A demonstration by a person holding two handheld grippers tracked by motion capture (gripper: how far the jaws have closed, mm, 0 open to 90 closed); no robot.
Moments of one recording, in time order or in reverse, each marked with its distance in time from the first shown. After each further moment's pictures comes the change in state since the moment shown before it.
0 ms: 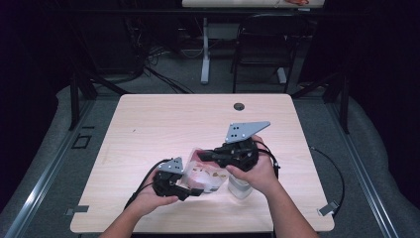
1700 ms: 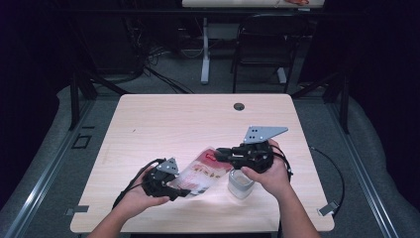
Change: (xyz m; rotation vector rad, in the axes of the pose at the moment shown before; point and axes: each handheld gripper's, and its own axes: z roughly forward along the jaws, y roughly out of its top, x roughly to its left) left arm -0.014 0.011 -0.030 0.234 0.158 -0.037; right arm -0.015 -0.031 -0.024 -0.011 -0.099 0.085
